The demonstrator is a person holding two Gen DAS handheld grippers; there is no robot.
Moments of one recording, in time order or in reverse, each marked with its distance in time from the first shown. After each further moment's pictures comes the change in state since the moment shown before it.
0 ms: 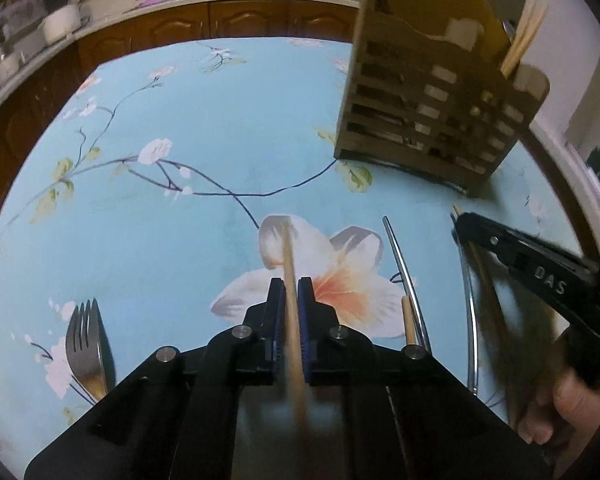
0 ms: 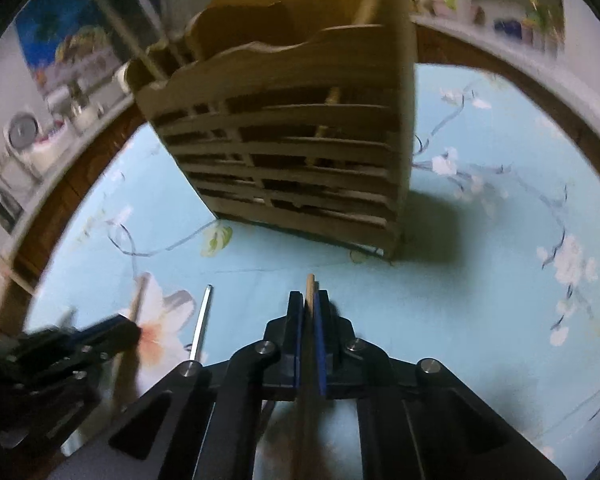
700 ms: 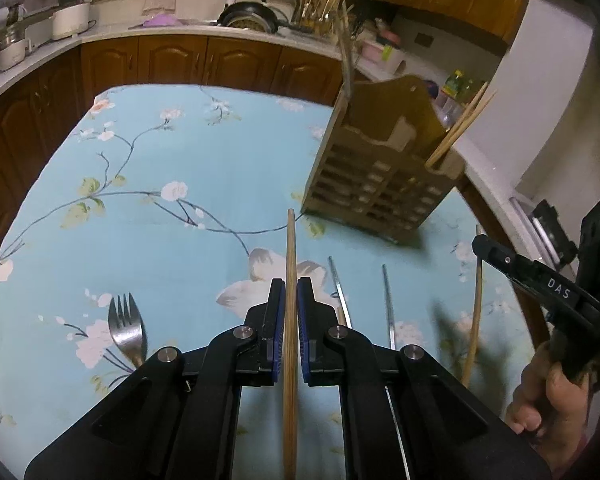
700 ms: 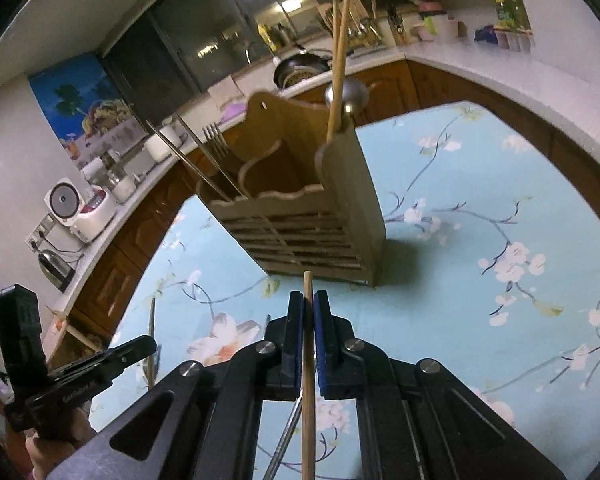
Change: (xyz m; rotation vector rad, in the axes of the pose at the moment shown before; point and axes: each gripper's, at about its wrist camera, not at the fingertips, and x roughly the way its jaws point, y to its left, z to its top) left arm -0.095 0.013 -0.002 -0.073 -0.148 -0.151; right arm -0.099 -0.013 0.006 0.105 -0.187 0.141
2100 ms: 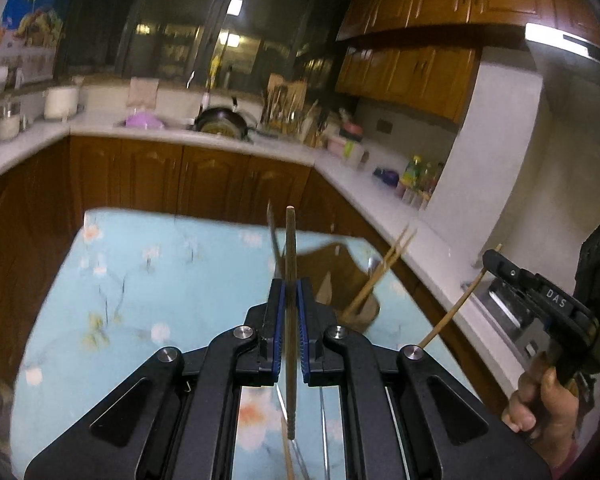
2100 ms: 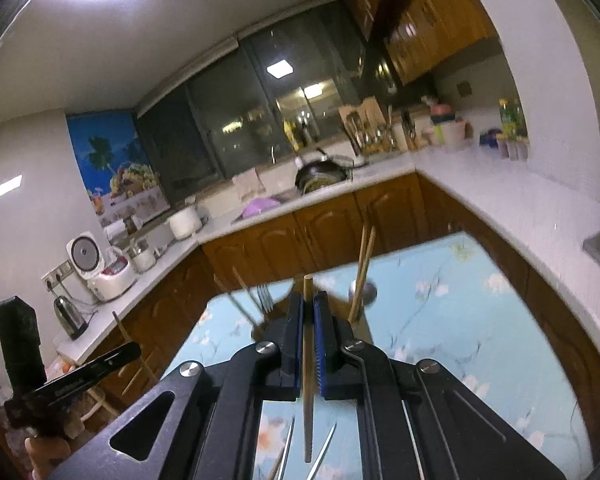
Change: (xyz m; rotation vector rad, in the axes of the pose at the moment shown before) left arm -0.098 -0.041 0.084 0.061 -0.356 -0.073; right arm -0.103 0.029 0.073 -0.087 -0.350 0.021
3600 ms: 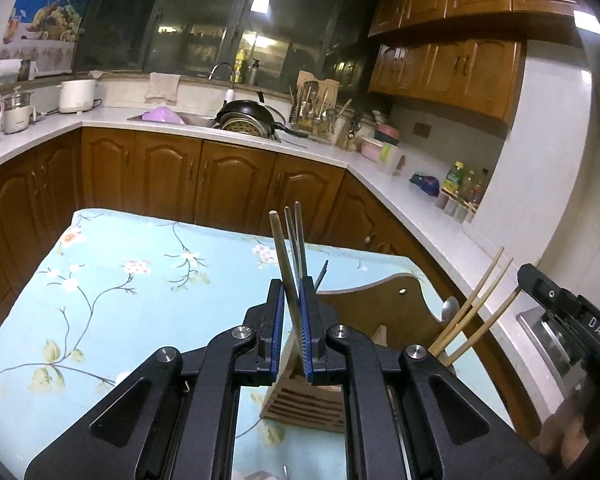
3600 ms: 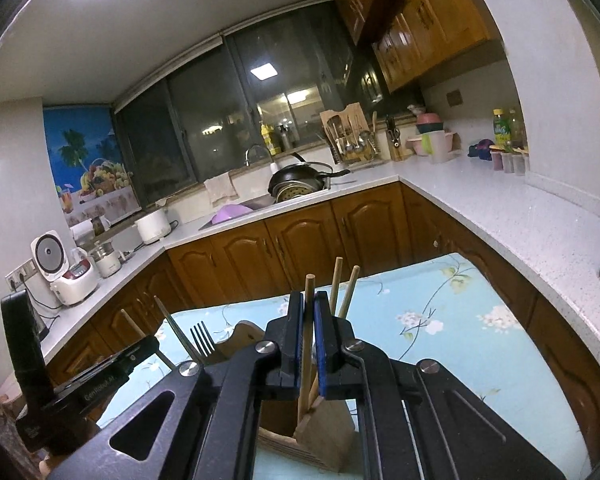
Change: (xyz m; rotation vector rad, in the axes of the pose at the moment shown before) left arm 0.144 0.009 -0.004 -0.043 -0.003 0.109; right arm 0.094 -0.024 0.009 -0.035 -0.016 -0.093
